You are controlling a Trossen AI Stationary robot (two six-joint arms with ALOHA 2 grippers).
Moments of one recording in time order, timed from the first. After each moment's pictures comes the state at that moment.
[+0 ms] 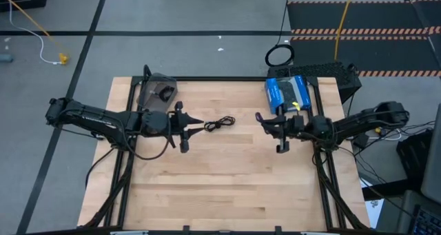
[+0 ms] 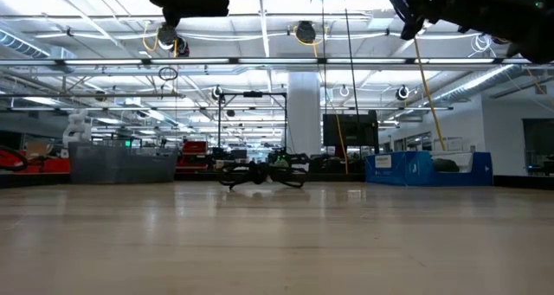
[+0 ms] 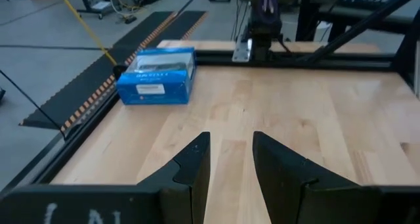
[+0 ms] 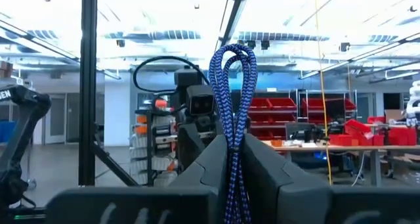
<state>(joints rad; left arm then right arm) -0.13 1.09 0.79 -0.02 -0.31 -0.03 0.09 1.05 0.19 1.29 0.13 -0.04</state>
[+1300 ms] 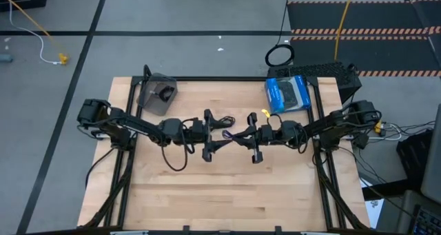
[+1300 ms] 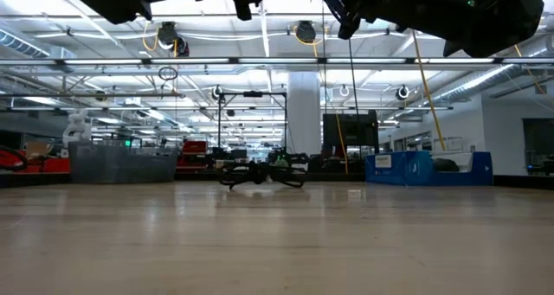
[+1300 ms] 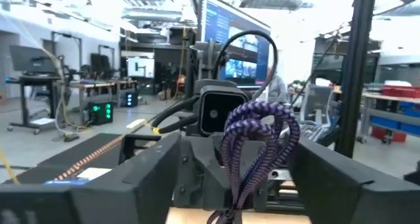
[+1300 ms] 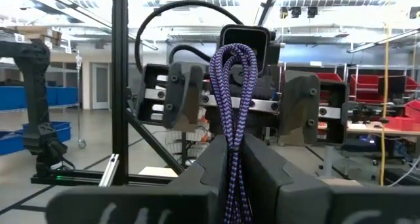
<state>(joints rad) -0.13 1.59 0.80 1.06 -0.11 -0.01 0.11 1.52 0.50 1.32 0.00 -0.01</state>
